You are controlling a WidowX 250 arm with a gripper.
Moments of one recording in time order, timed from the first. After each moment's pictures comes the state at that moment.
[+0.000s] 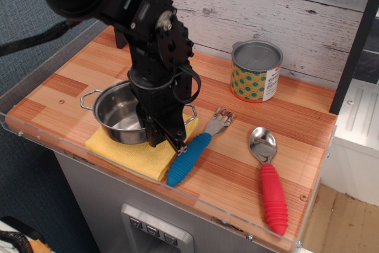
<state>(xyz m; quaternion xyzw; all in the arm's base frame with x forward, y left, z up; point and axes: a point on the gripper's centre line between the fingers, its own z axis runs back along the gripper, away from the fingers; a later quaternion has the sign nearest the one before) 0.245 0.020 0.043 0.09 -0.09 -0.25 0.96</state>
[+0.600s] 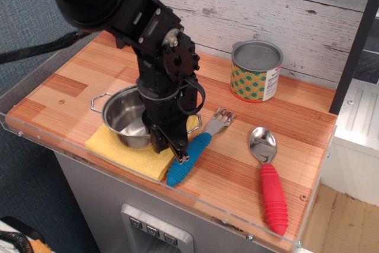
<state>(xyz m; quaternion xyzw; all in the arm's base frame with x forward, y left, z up) 0.247 0.017 0.030 0.09 -0.08 -0.27 0.95</state>
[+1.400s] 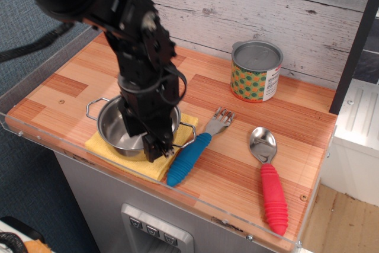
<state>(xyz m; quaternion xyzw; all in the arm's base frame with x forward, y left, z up) 0.237 0.030 0.036 0.05 -0.06 -0.24 0.97</state>
